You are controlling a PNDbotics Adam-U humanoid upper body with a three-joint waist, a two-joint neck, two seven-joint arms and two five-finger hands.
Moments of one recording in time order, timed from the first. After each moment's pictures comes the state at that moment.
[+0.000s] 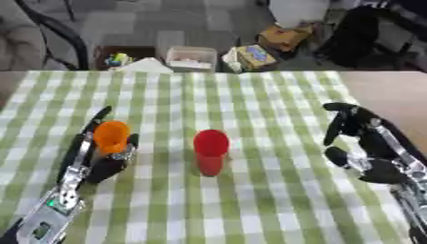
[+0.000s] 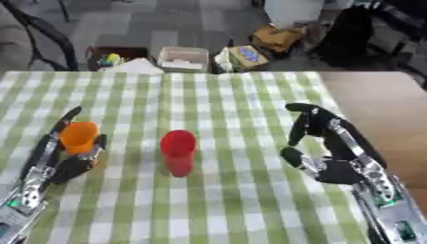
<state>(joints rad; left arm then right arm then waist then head) -0.72 0.36 -0.28 -1.17 -0.16 -0.13 0.23 -0.49 -0.37 -0.05 -1.54 0.02 -0.40 0.32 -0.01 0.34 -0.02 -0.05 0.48</state>
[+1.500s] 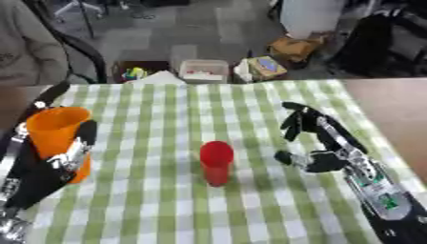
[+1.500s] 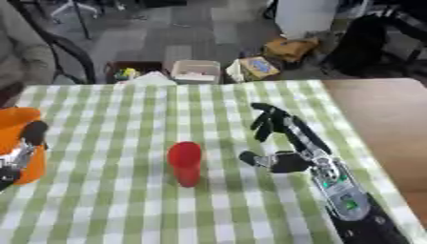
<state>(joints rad) -0.49 0.44 -0.32 -1.88 0.14 0.02 0.17 -0.60 -0.39 0.00 -1.24 0.23 -0.51 0.21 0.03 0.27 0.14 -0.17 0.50</state>
